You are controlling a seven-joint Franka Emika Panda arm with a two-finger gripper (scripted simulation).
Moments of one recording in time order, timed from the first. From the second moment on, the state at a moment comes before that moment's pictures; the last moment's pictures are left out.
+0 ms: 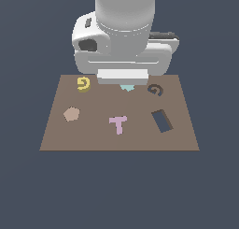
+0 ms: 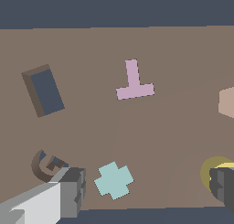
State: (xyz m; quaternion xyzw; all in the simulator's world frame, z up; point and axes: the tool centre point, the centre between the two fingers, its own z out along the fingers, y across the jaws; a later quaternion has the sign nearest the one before) arm -0.017 0.007 0.146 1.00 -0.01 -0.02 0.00
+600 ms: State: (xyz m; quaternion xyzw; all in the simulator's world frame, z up) arm -0.031 -0.012 0.133 1.00 0.00 -0.02 0.00
